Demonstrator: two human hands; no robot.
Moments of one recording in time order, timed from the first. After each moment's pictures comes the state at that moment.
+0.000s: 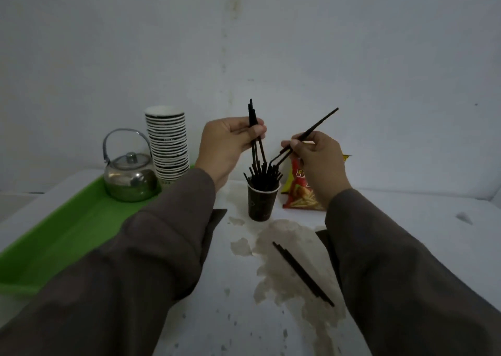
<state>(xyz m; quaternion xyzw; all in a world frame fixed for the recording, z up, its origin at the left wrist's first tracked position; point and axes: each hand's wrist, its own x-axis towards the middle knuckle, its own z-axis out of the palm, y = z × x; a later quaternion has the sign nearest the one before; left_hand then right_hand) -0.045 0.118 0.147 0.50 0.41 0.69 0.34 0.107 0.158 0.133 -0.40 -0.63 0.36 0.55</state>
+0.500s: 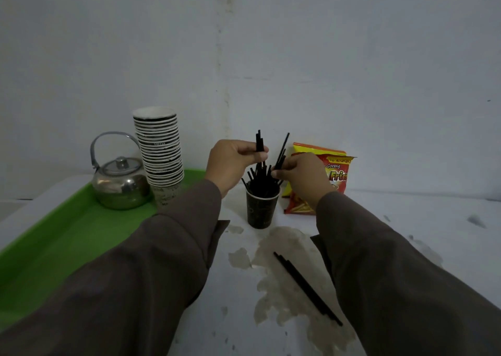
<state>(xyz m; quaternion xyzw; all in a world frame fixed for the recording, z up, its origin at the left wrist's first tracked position) -0.055 0.168 0.110 0.57 0.53 0.58 0.26 0.096 0.202 0.104 -0.50 -0.76 0.24 0.35</state>
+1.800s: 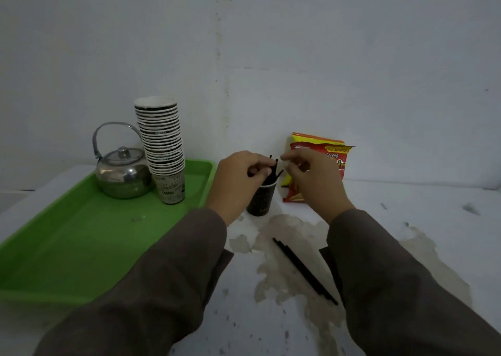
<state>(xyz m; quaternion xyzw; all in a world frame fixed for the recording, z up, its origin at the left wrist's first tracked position) -0.028 0.114 0.090 0.65 0.55 0.52 0.08 0.116 0.165 0.092 -0.44 -0.78 0.12 0.44</state>
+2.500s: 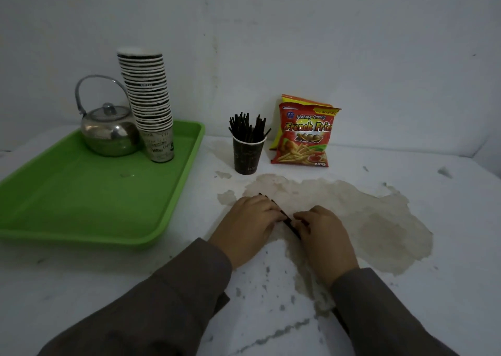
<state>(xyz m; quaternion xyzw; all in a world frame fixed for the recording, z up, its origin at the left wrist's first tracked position) 0.019 0.052 -0.016 0.82 0.51 0.25 0.04 0.178 0.062 -0.010 -0.57 -0.78 0.08 0.23</state>
